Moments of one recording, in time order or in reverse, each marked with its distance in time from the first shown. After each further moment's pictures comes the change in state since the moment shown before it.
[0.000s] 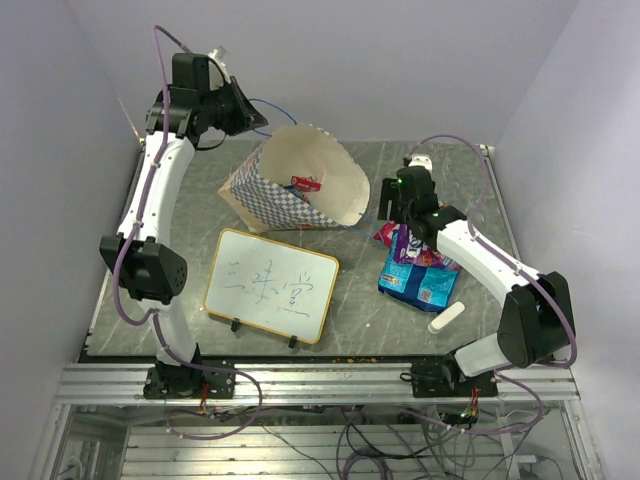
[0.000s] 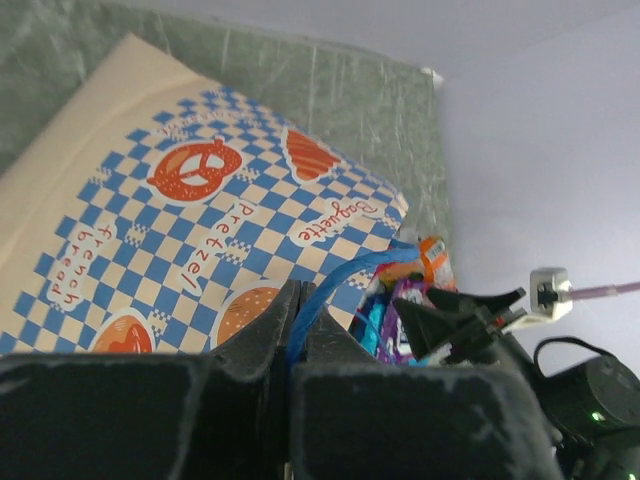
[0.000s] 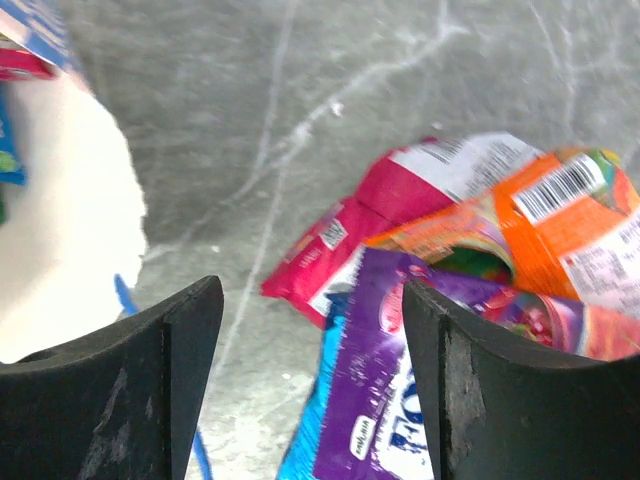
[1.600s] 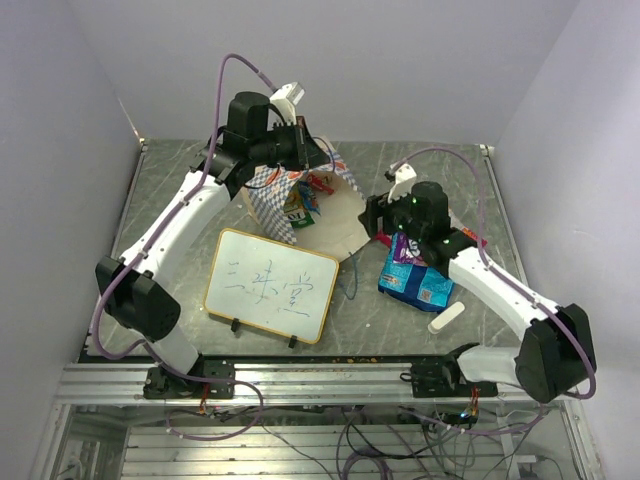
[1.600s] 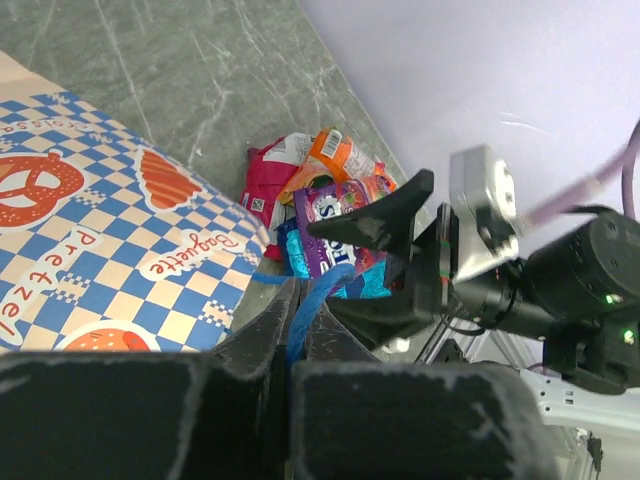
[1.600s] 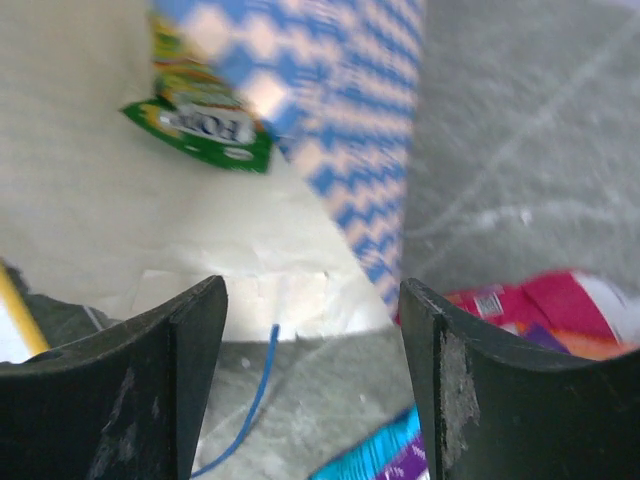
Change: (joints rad) left arm -0.315 -0.240 -0.413 0.349 0.050 0.110; right arm 0.022 -0.181 -0.171 0.245 -0.481 -0.253
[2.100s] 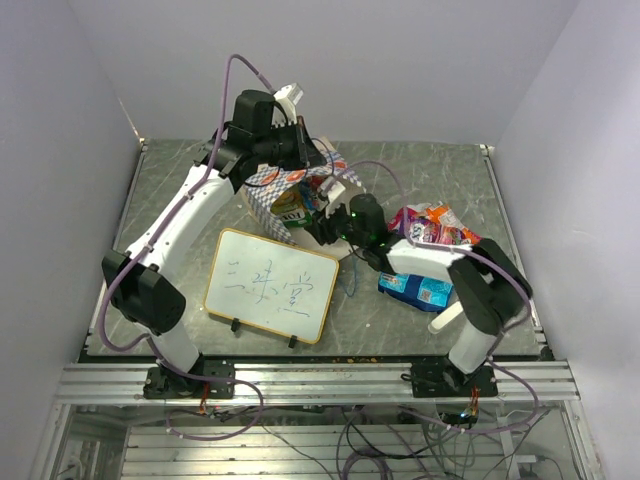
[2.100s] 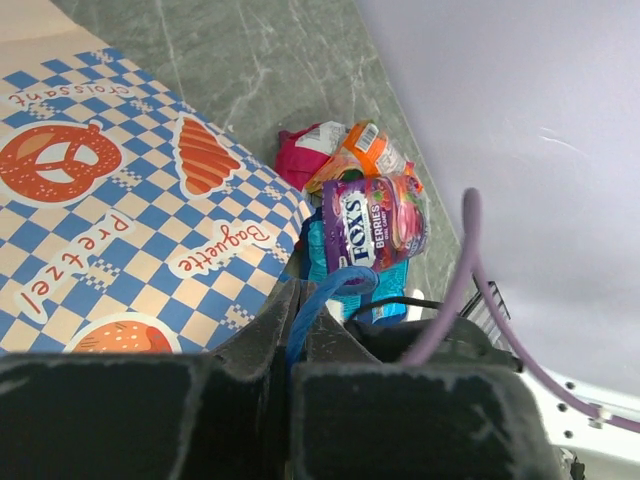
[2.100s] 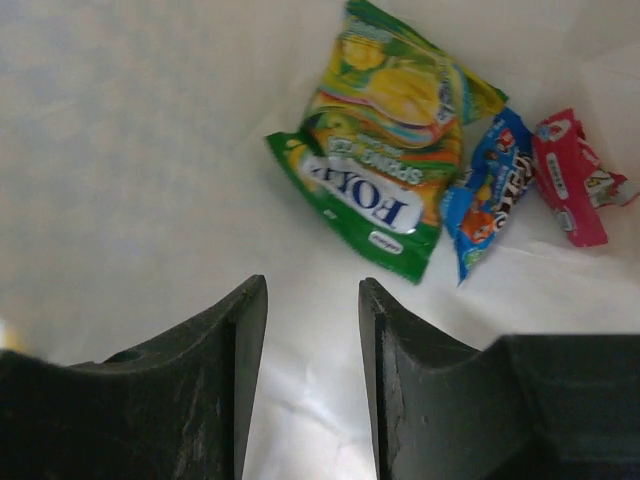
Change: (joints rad) left arm 0.000 0.051 0.069 -0.106 -0.080 -0.032; right arm 0.234 0.401 0.004 0.555 -0.153 -0.106
